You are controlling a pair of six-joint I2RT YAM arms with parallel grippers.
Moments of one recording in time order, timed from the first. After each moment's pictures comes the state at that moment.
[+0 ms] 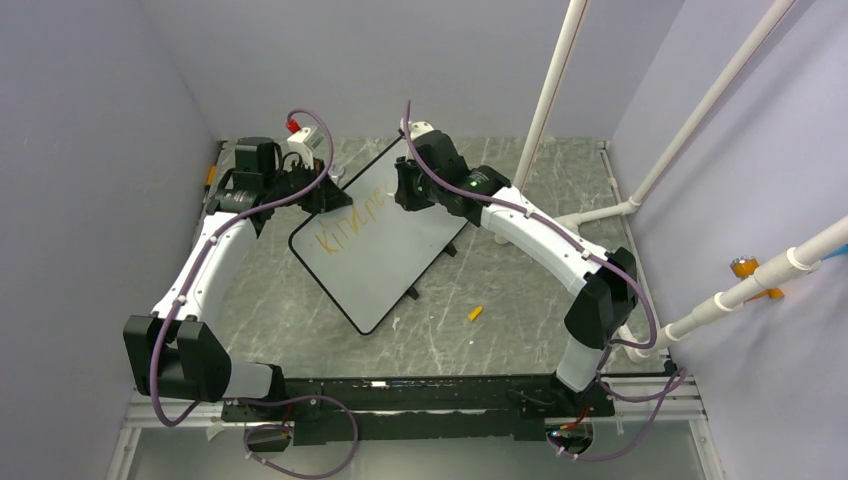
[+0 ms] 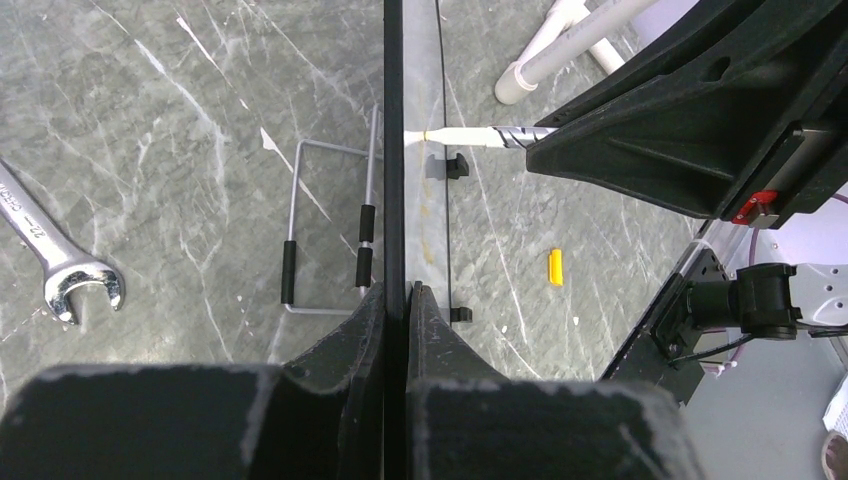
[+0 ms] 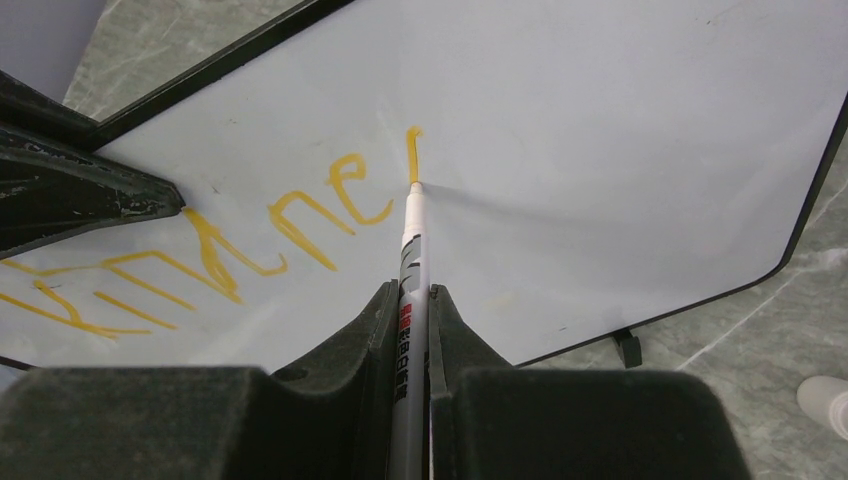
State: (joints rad) left arm -0.11 1.35 1.23 -0.44 0.74 -0.11; right arm 0.77 1.75 1.71 -0.57 0.05 0.35
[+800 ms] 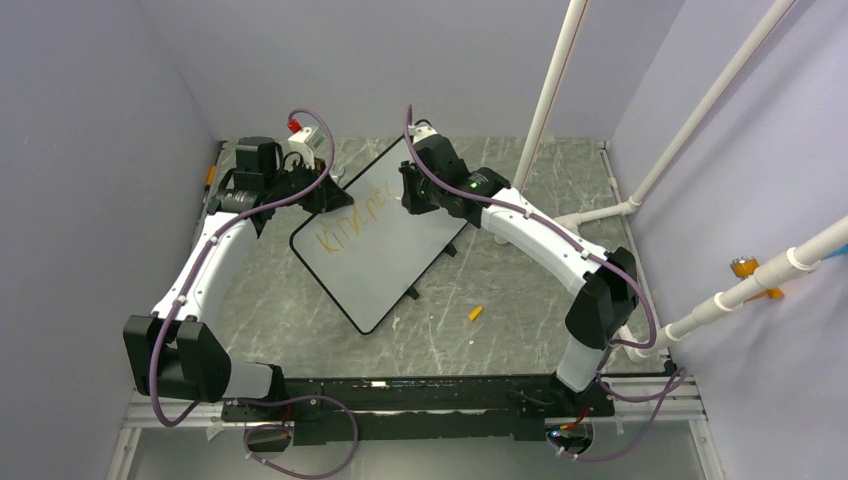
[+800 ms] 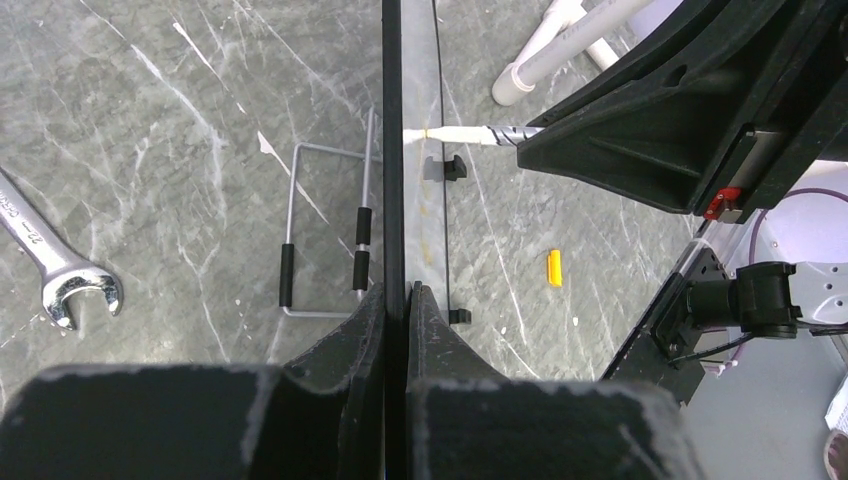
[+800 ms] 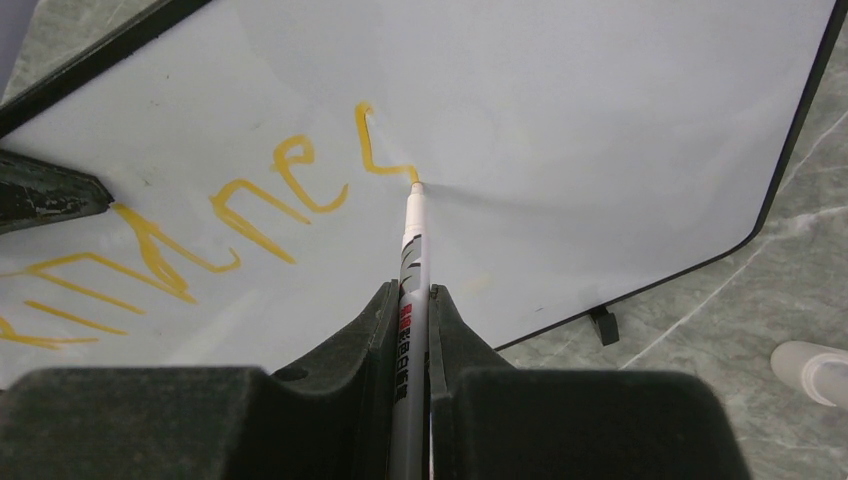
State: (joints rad) left arm -0.12 1.35 1.23 -0.43 0.74 -0.11; right arm 0.77 1.75 1.69 -0.60 0.11 0.36
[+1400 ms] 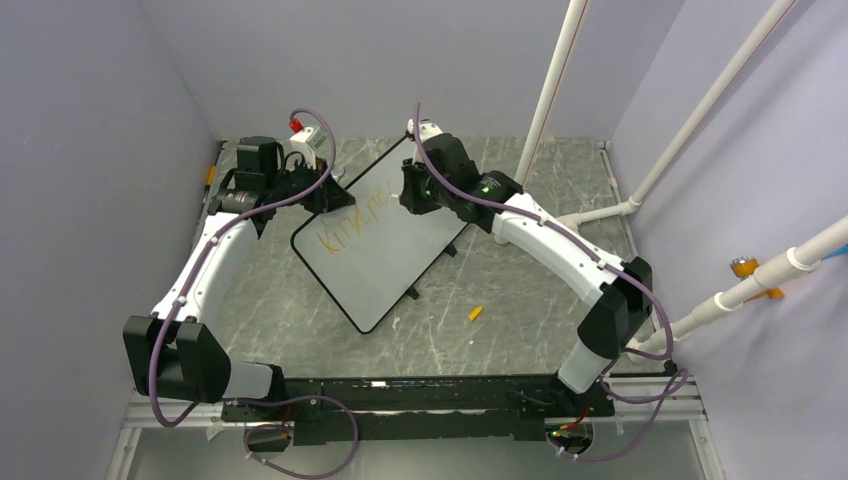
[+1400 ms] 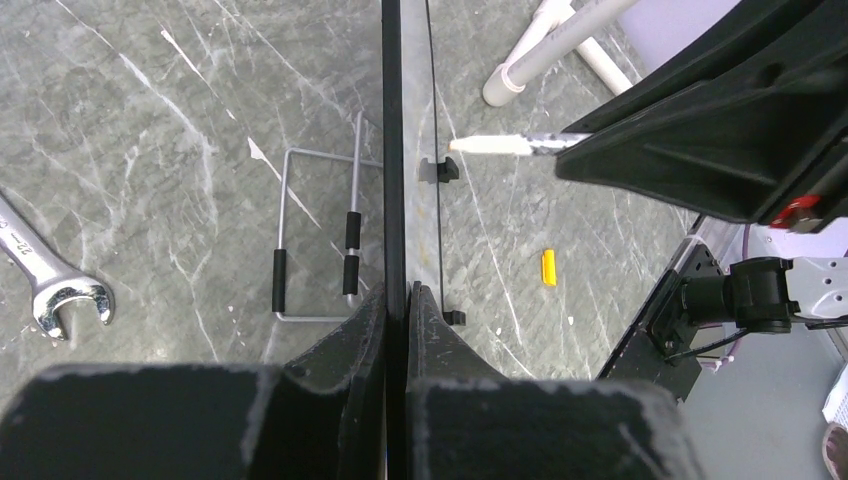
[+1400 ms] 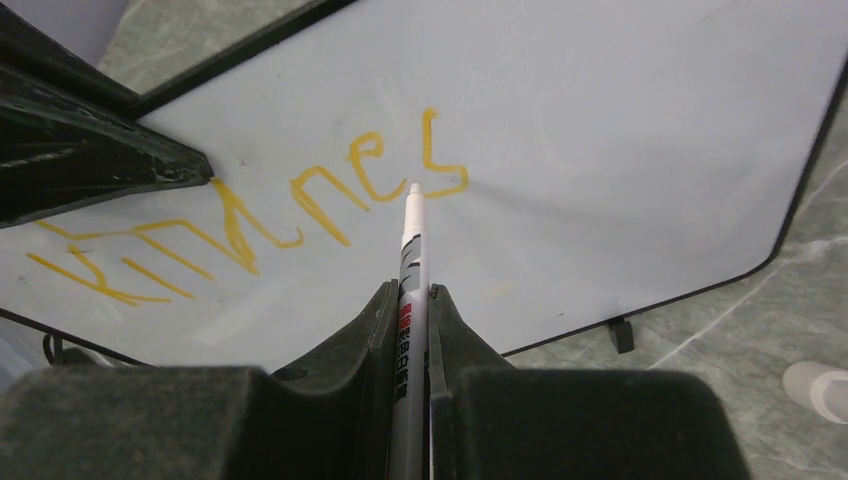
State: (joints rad) left arm -0.13 1.35 1.23 -0.43 0.75 -0.11; right arm 0.76 1.67 1.64 -0.56 0.04 0.34
